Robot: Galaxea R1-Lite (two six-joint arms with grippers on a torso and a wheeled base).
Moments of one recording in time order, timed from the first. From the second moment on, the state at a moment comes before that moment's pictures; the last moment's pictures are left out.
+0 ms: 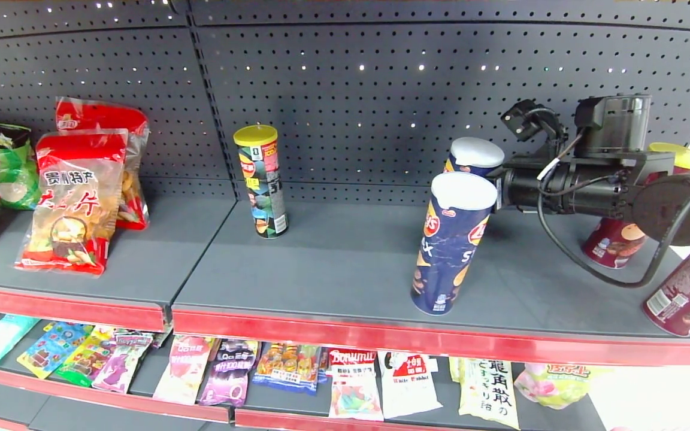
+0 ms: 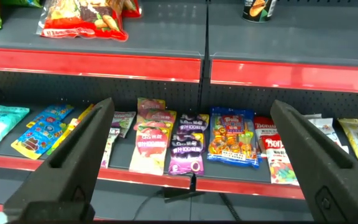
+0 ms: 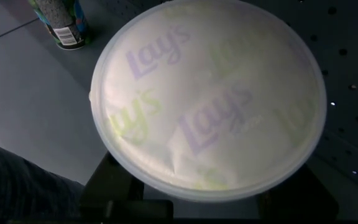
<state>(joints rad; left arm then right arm) 0.00 0.00 0.00 0.01 0.02 0.00 0.25 1.83 -1.19 -0.35 0.38 -0.19</state>
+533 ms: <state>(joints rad) 0.00 0.00 0.00 0.01 0.02 0.00 0.25 1.81 -1.19 -0.34 0.38 -0.19</state>
